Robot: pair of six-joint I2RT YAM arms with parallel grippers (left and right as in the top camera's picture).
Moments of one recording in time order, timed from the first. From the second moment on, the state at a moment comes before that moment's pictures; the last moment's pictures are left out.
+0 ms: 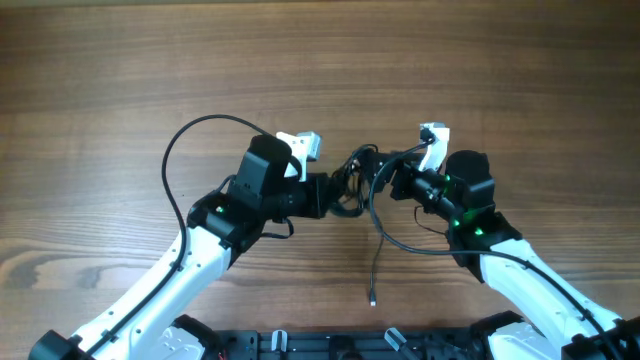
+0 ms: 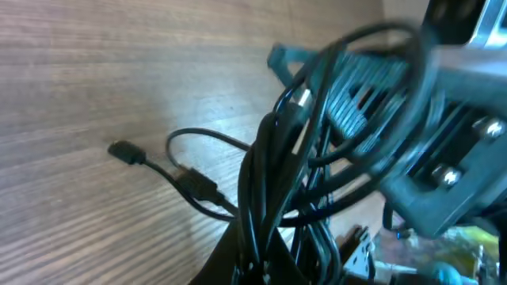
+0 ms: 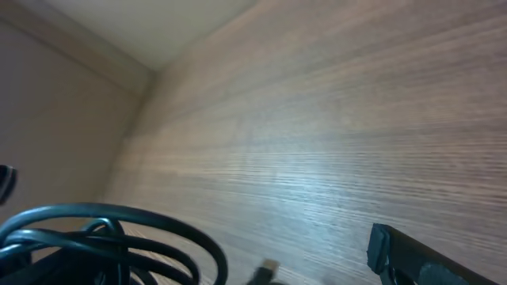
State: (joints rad) left arm -0.55 1.26 0.76 -0.26 0.50 -0.62; right arm 0.32 1.26 0.44 0.43 -0.41 0.65
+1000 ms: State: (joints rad) left arm -0.58 1.26 0.76 -0.31 0.58 -0.60; right arm 0.29 1.26 0.44 0.44 -0.12 0.81
